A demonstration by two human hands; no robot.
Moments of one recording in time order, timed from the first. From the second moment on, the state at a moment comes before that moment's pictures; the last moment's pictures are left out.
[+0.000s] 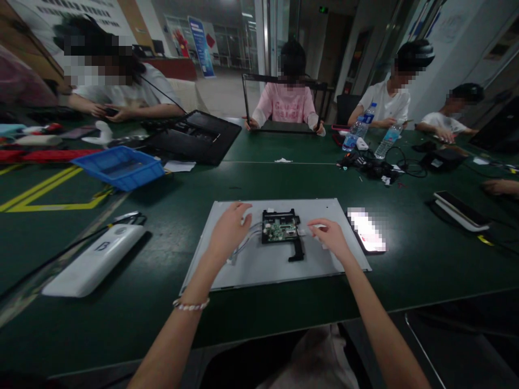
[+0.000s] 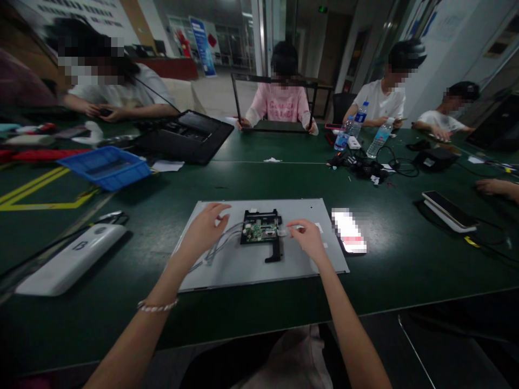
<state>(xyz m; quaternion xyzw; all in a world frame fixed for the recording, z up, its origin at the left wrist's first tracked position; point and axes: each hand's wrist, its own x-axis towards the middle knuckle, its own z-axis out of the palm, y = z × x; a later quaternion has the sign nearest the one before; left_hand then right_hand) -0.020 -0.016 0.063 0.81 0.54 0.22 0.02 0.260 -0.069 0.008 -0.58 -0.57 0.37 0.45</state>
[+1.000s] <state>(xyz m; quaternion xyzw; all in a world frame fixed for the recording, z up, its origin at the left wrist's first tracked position) -0.074 -0.017 0.061 0.66 0.63 0.33 0.25 0.201 -0.110 0.036 -0.52 -0.65 0.29 0.48</state>
